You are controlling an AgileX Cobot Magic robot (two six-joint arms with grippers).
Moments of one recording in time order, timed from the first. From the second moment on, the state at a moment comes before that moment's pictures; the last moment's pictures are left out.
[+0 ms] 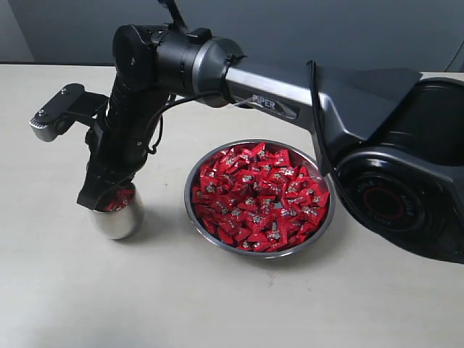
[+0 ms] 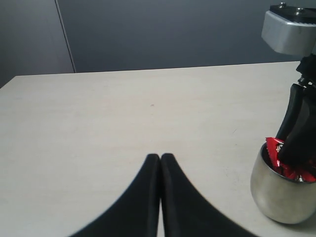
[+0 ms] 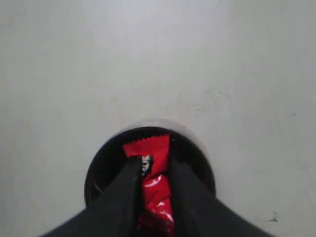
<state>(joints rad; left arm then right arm) 0.12 0.00 0.00 0.05 0.29 -0.02 1.00 2.37 -2.09 0.36 1.05 -0.63</state>
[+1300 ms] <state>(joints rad) 0.12 0.00 0.00 0.05 0.29 -0.02 1.00 2.21 -2.09 0.17 0.94 -0.43</state>
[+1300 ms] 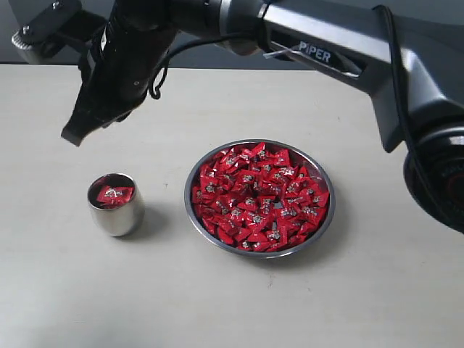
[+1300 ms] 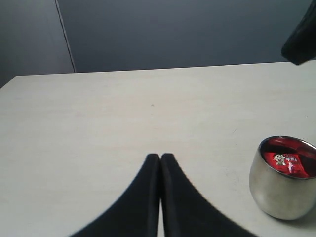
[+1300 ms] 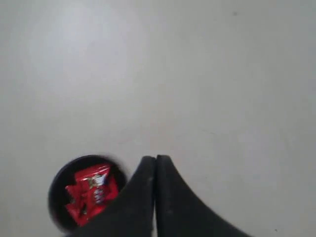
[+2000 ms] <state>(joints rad) 0.12 0.00 0.00 0.05 0.29 -0.02 0.83 1.90 -1.57 0.01 0.37 -0.02</state>
